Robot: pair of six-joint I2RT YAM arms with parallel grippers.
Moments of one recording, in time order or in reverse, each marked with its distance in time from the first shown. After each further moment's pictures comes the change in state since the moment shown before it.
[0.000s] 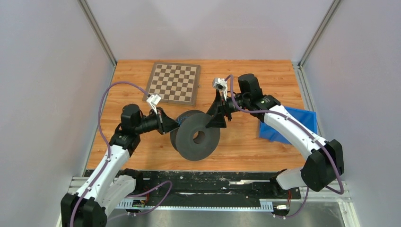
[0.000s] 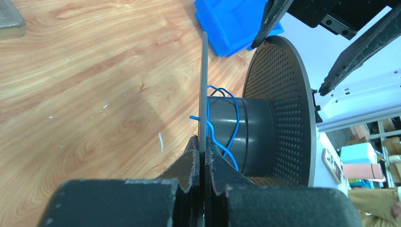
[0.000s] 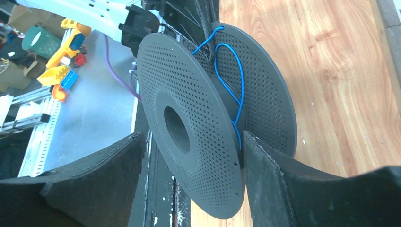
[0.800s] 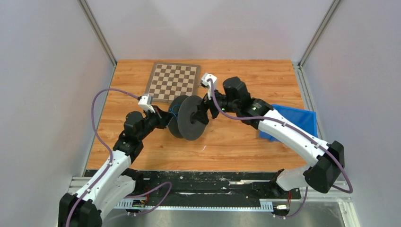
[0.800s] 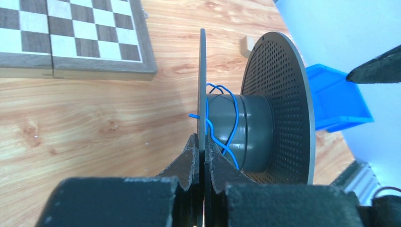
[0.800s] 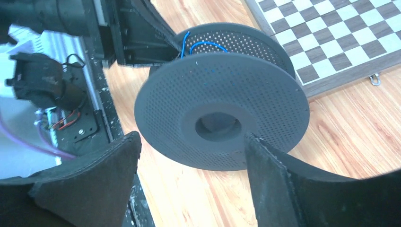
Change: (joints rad) left arm -0.125 -0.042 -0.136 0.217 -0.616 -0.019; right arm 0.257 0.008 0.109 0.020 0.718 0.106
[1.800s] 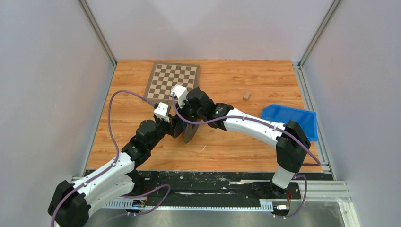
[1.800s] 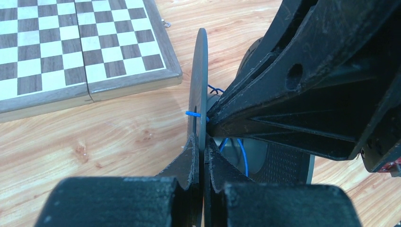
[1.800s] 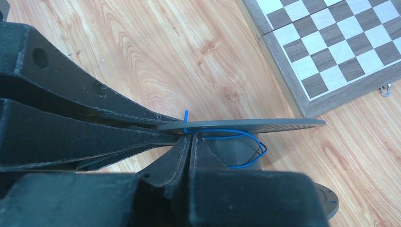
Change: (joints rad) left arm -0.263 0.021 -0.052 0.082 -0.317 0.337; right arm 0.156 0.330 0.116 0.108 0.276 -0.045
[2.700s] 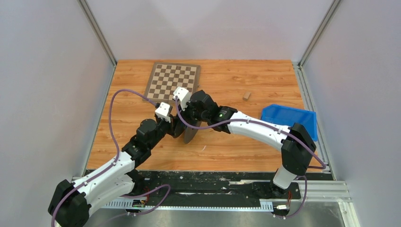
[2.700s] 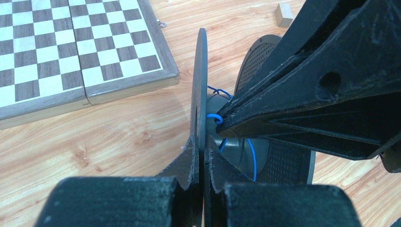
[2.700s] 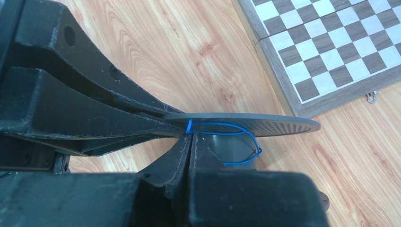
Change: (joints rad) left arm 0.001 0.011 0.011 -0.007 0.026 0.030; right arm 0.005 -0.064 -0.088 0.066 -0.003 -0.048
